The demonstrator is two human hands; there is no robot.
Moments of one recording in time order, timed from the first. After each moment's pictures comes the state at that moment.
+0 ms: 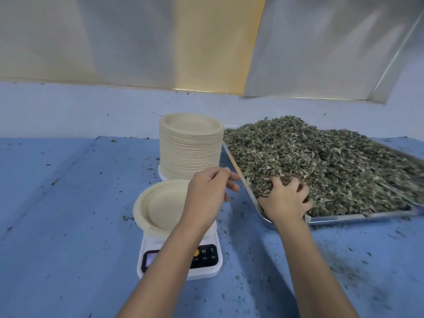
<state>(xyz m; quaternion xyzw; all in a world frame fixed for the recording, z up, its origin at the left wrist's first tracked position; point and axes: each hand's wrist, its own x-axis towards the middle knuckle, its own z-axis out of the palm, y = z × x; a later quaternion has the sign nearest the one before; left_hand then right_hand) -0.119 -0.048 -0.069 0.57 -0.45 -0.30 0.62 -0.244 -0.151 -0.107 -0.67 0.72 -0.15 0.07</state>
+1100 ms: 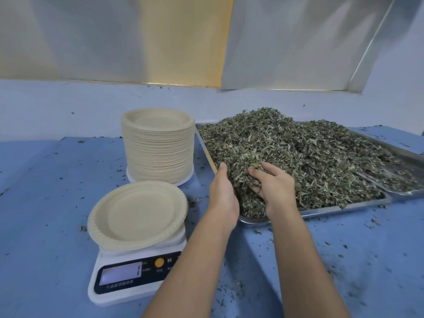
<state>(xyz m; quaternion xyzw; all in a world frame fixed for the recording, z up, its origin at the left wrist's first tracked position) -0.194 -0.138 -0.093 0.41 -0.16 -0.57 0.69 -0.273 -0.176 -0.098 -0.42 0.48 -0.57 0.52</state>
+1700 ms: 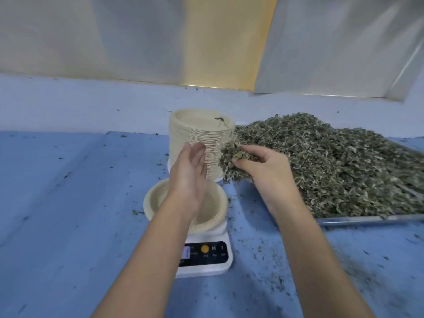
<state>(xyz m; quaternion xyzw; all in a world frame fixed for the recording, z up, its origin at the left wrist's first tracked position) -0.077 -0.069 -0.067 0.38 -0.22 -0.45 0.78 -0.205 -0.117 -0.058 -0.64 0.38 -0.49 0.46</state>
